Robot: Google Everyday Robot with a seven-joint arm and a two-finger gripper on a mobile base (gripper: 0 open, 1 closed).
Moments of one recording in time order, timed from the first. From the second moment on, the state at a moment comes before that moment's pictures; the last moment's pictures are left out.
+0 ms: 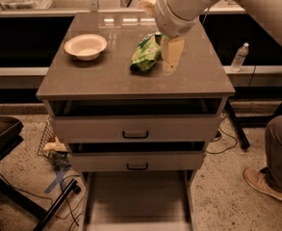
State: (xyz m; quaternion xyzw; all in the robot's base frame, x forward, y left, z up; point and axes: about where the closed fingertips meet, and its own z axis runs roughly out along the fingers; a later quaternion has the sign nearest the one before) arm 0.640 -0.040 0.948 -0.81 0.49 -0.12 0.29
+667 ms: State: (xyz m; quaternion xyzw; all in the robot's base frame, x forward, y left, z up) arm 0.728 -0.082 0.931 -0.83 0.45 -0.17 0.28
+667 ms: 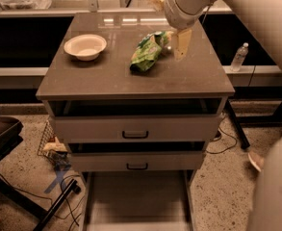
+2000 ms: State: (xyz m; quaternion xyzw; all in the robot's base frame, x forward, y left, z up) arm 0.800 -0.048 0.860 -0.86 0.39 -0.08 0.32
